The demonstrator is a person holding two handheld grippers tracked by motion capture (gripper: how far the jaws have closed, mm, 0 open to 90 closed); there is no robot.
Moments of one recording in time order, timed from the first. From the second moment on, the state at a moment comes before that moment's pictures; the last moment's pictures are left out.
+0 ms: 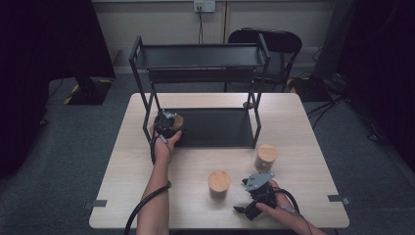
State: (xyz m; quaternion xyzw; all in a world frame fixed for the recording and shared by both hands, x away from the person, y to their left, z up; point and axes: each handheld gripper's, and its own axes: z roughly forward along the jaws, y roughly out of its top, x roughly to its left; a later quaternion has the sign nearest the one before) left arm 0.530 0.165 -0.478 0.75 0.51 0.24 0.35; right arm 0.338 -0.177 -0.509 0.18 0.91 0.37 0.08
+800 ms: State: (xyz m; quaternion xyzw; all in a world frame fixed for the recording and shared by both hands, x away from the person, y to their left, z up) left arm 0.542 0.164 -0.479 0.75 0.51 0.25 0.34; right arm 0.338 -0.177 -0.509 0.18 0.91 0.37 0.08
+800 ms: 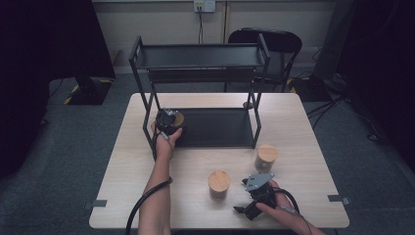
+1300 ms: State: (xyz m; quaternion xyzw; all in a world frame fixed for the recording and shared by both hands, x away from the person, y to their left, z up) left arm 0.544 0.163 -0.477 0.75 0.52 0.24 0.34; right arm 0.338 -0.177 -0.509 0.18 0.91 0.37 0.08
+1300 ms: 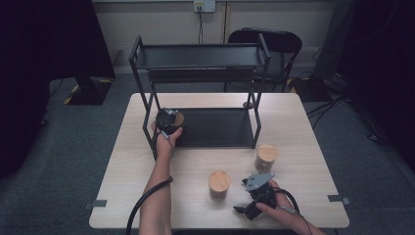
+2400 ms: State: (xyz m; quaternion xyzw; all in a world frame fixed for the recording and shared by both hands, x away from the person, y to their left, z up) left arm 0.525 0.171 -0.474 0.72 0.56 0.21 0.35; right arm 0.338 -0.177 -0.510 0.18 0.91 0.37 0.08
